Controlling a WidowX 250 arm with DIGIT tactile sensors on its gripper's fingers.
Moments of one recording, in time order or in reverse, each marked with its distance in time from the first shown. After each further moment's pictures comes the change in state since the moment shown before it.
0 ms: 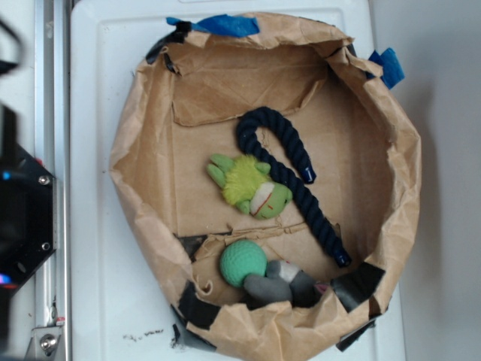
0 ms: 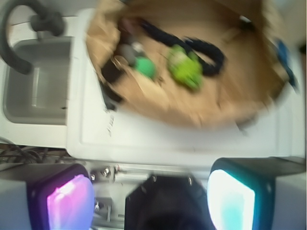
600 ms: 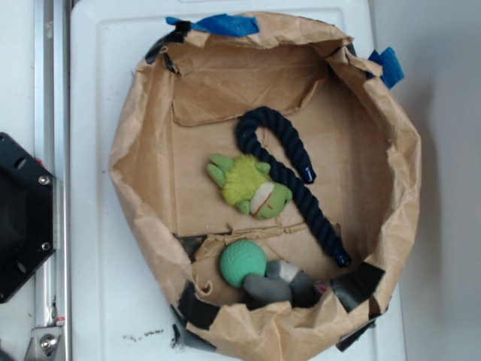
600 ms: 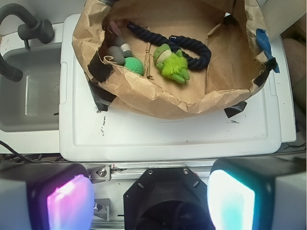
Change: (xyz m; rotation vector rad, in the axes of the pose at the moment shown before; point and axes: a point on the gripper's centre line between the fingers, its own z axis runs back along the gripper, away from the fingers) arm -0.046 -0.004 0.013 0.054 -0.070 0.107
